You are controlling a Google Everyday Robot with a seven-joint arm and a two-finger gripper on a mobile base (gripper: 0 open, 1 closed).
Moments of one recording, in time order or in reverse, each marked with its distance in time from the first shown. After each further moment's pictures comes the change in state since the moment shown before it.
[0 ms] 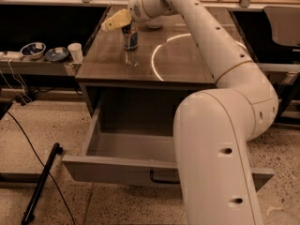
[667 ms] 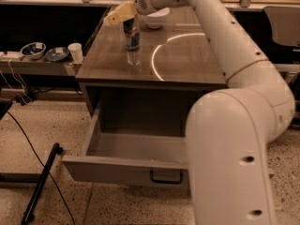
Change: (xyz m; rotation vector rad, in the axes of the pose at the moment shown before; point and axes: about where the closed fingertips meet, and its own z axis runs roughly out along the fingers) arm -0.024 0.018 -0.040 -0.033 -0.050 -0.133
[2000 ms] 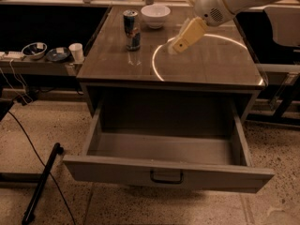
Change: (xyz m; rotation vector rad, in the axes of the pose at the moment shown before) arm 0.072 0.066 -0.210 0.007 0.250 -0.285
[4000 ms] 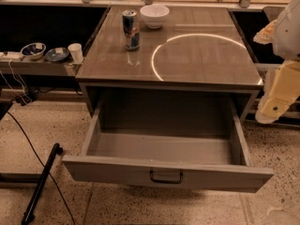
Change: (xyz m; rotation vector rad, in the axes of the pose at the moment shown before) arm 0.091 0.158 -0.184 -0.102 0.621 -0.016
